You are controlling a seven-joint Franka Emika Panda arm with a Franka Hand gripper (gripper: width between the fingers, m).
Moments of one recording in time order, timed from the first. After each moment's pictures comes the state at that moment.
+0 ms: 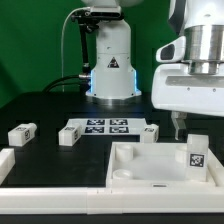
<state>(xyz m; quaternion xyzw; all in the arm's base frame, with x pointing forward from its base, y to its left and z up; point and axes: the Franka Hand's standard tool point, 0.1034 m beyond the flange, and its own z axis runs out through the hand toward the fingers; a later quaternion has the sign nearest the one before) 0.615 0.122 0.081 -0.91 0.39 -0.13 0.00</state>
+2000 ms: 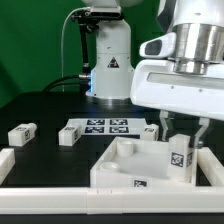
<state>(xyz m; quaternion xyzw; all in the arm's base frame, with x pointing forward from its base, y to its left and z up) 0.618 0.083 0.083 -0.90 0.40 -0.15 -0.04</state>
